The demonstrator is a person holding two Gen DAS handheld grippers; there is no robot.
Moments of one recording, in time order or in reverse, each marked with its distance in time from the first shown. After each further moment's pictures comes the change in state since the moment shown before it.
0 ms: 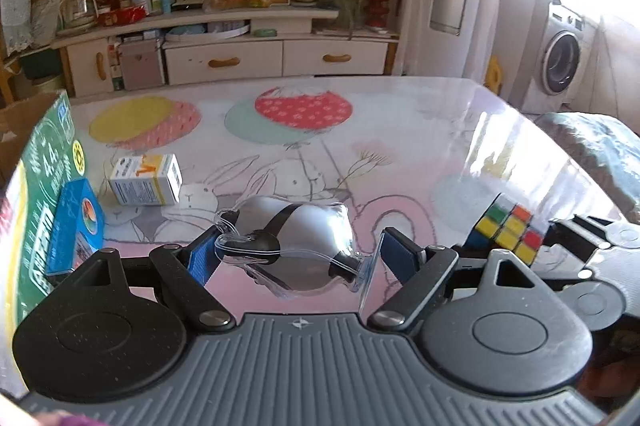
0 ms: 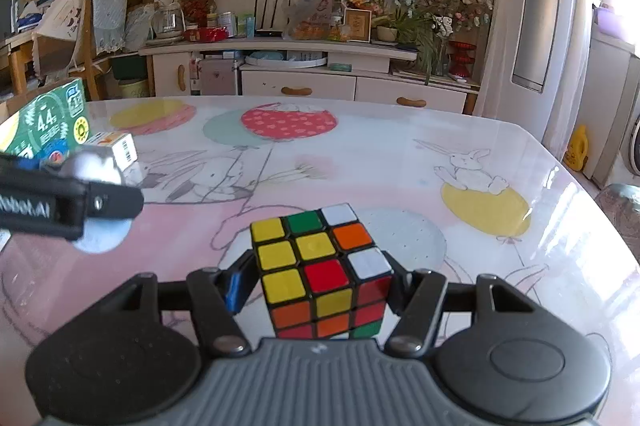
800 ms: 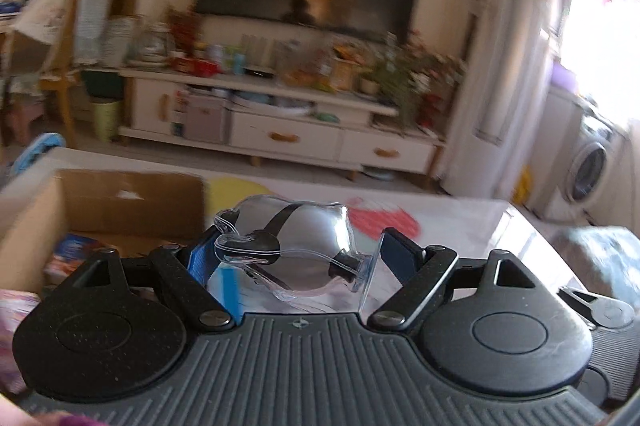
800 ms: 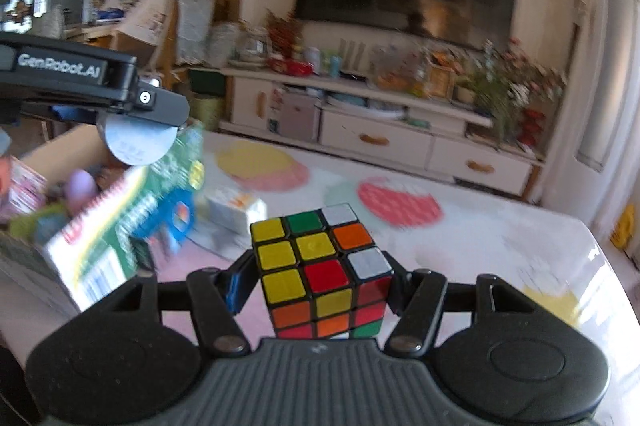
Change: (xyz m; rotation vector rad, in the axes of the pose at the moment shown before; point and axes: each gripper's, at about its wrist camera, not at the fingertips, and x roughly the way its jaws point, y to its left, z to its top) left arm -0.099 0.112 0.040 -0.222 -0.228 0.097; right arm -0.042 0.103 0.070 -0.162 -0.125 0.191
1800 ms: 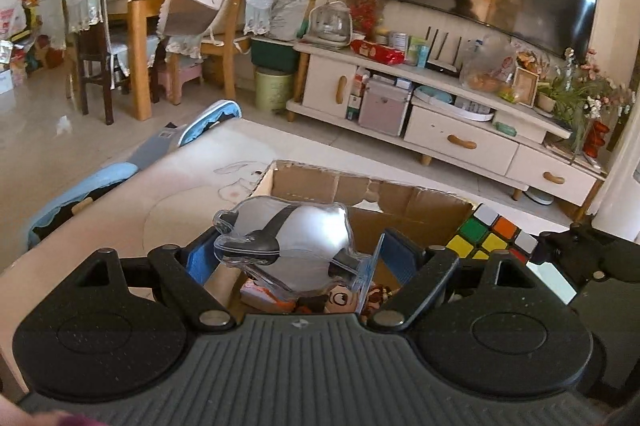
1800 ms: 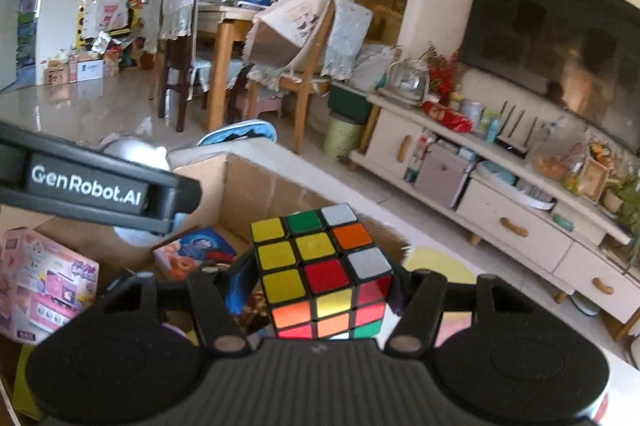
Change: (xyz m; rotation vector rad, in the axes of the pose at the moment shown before) left arm 0.026 0.083 0.025 -0.175 0.060 0.469; right arm 0.147 0.144 0.087 -0.305 -0.043 0.295
